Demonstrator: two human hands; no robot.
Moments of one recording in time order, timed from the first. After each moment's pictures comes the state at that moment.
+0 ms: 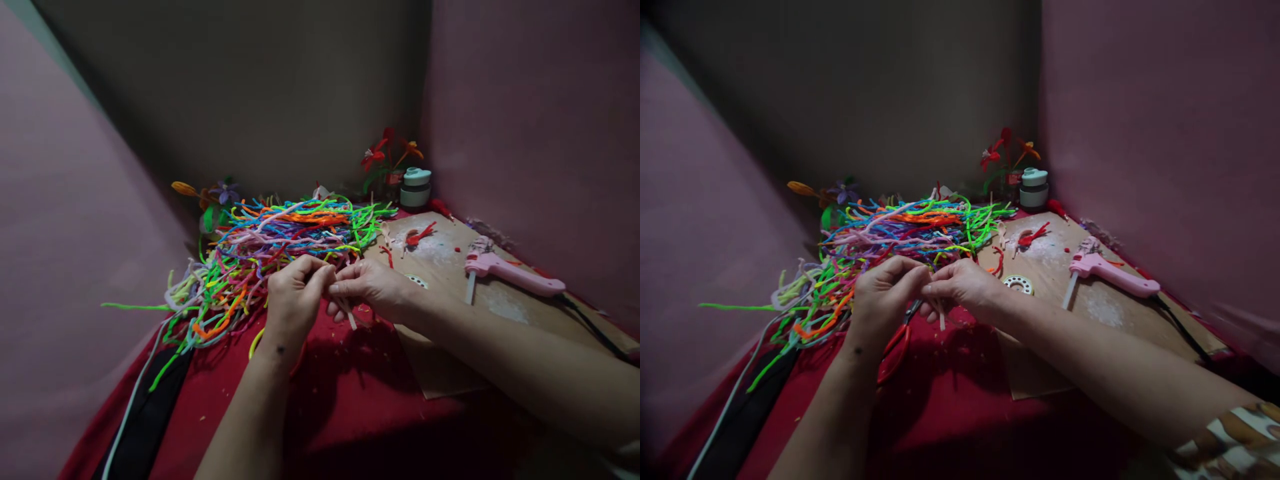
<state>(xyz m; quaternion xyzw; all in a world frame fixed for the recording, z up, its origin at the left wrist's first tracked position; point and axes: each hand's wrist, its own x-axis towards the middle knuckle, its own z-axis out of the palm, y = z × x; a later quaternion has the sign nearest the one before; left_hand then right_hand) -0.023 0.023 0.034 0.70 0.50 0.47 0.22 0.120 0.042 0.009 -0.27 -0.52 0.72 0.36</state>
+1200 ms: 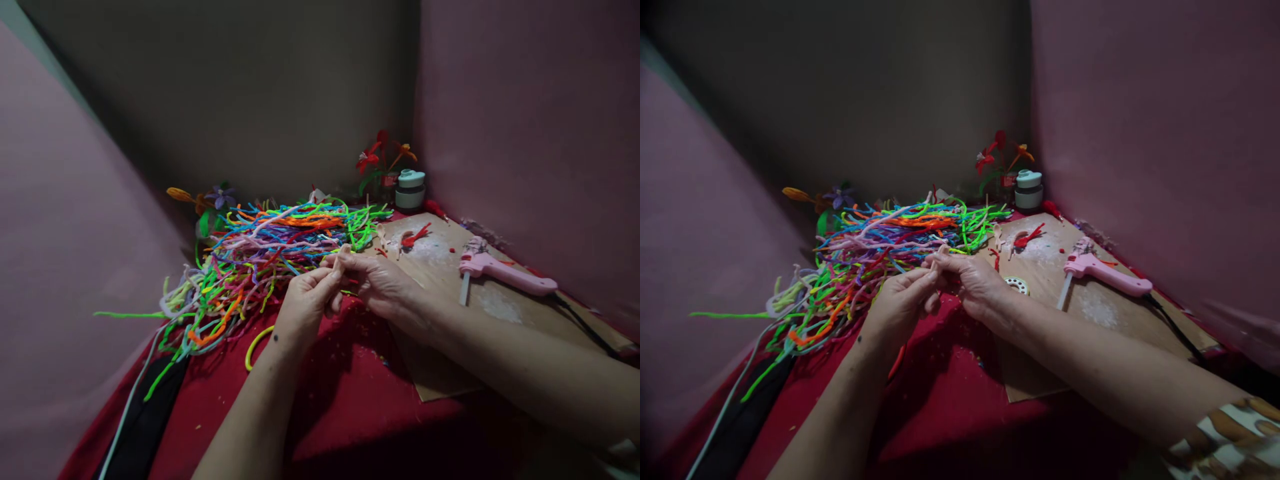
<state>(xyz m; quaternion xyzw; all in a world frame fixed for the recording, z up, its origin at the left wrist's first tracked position) -0.009 0.029 0.021 0.61 0.43 0.42 0.51 0.117 0.049 0.009 -0.25 -0.29 0.76 0.53</state>
